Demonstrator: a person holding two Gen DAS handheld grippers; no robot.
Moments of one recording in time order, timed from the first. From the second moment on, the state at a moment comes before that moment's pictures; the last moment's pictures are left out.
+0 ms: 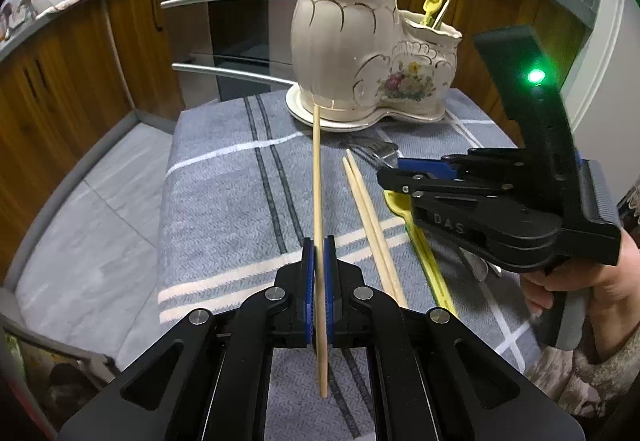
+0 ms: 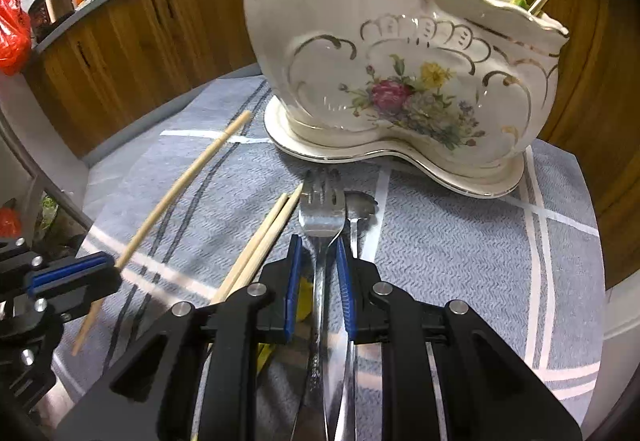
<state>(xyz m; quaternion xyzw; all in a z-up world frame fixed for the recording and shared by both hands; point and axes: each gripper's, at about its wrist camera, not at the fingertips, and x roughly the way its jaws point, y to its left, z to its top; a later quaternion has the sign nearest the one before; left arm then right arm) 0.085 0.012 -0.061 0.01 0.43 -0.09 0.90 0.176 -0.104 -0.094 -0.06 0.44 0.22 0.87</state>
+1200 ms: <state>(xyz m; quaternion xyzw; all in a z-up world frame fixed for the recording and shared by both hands) 0.068 0.011 -0.008 -0.03 0.27 -0.13 0.95 0.095 -0.199 -0.027 0.04 0.24 0.26 0.93</state>
